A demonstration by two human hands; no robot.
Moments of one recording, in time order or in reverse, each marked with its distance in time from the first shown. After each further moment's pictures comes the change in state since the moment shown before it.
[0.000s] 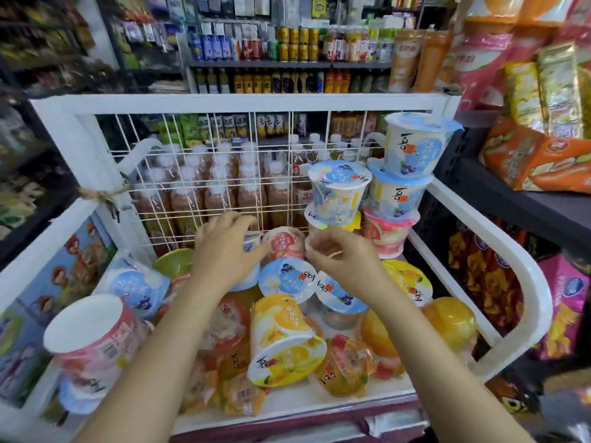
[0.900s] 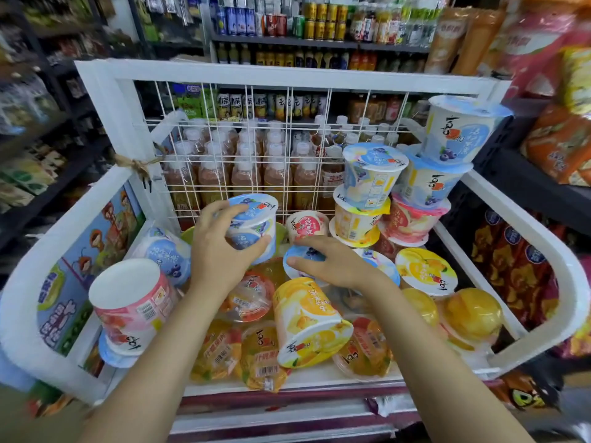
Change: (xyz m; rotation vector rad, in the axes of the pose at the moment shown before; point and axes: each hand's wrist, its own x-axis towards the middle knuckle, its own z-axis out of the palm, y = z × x) left_hand -0.052 -0.038 -0.001 -0.452 0.327 -0.114; right_hand 0.012 0.008 0.059 -0.157 -0.471 0.087
